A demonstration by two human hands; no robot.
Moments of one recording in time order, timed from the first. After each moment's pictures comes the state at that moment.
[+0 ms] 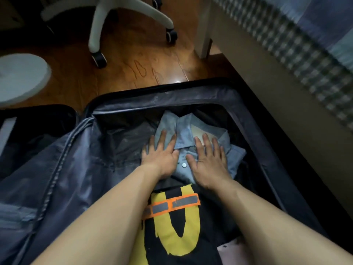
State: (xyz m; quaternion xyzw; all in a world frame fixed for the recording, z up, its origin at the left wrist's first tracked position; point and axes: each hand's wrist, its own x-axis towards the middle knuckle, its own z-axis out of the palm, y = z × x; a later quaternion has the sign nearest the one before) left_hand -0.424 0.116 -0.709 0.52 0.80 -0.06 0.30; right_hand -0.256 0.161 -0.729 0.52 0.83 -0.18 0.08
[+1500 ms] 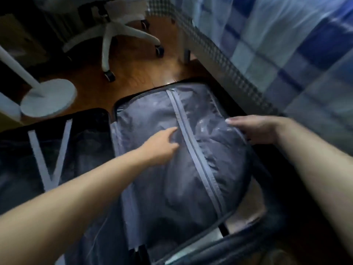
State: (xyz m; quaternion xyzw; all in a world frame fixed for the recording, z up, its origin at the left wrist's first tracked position) left_hand -0.362 -0.024 -0.481 0.56 0.73 0.08 0.37; right_hand -0.091 0.127 -0.500 0.53 0.51 -0.68 0.02
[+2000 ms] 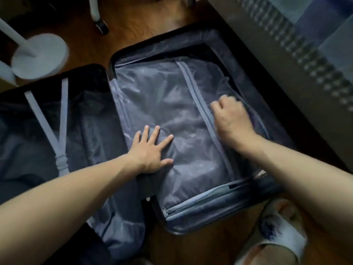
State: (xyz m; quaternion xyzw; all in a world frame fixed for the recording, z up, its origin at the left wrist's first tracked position) left_hand -0.389 -0.134 -0.596 0.66 0.66 -0.28 0.21; right_hand -0.145 -0.001 -0.585 0.44 0.89 0.04 -0.08
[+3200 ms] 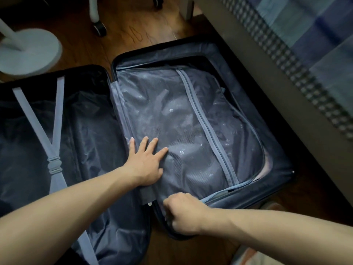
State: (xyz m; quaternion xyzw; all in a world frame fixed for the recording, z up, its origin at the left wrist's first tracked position) left_hand -0.400 -0.164 -0.586 0.68 0.67 -0.22 0.21; right_hand -0.211 -0.201 -0.567 0.28 0.86 -0.37 0.22
